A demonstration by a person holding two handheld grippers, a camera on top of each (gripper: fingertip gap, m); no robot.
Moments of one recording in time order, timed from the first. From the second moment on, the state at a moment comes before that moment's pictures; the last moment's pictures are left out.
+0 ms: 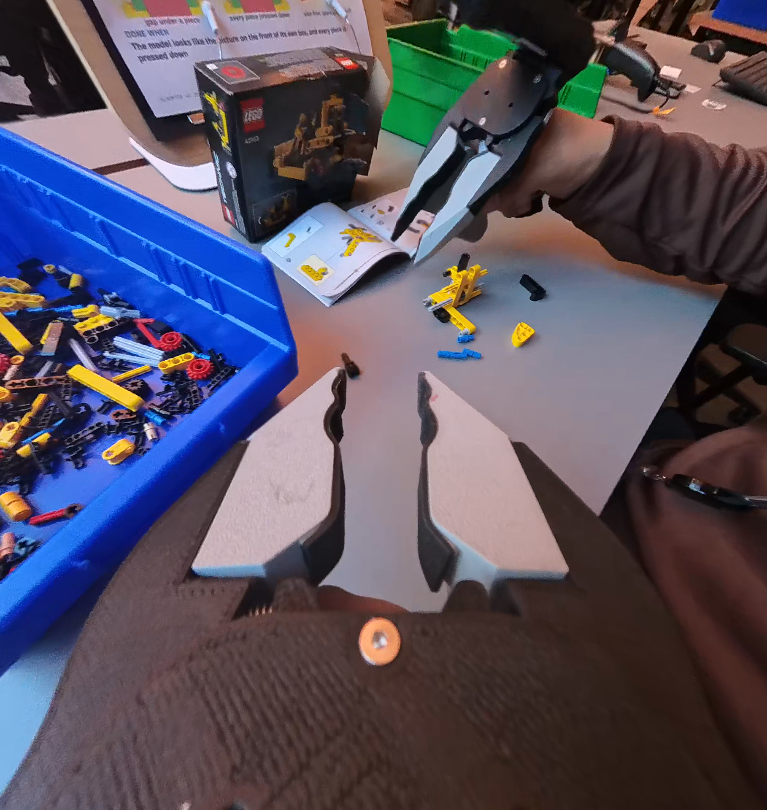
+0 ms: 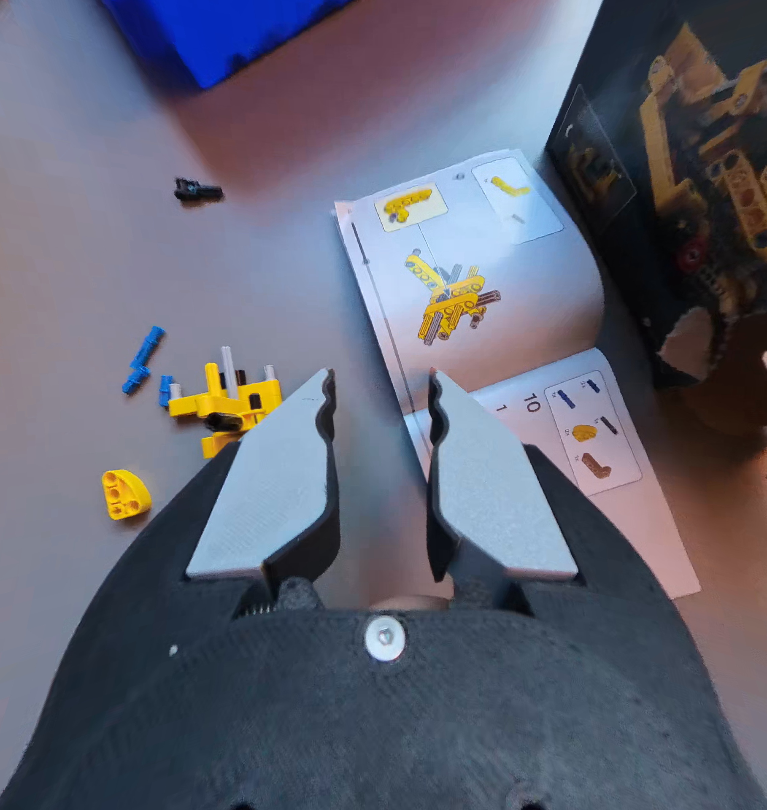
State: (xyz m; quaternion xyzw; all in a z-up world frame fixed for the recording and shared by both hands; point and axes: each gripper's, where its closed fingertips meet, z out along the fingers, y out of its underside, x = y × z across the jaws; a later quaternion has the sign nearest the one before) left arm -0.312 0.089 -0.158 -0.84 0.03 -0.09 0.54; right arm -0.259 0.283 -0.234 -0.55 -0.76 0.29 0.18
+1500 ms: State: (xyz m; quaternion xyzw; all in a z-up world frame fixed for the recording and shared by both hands) left arm -0.482 0.142 -0.098 -0.80 -0.02 0.07 0.59; right arm -0.201 0.387 -0.219 -0.63 -0.59 0.33 0.37
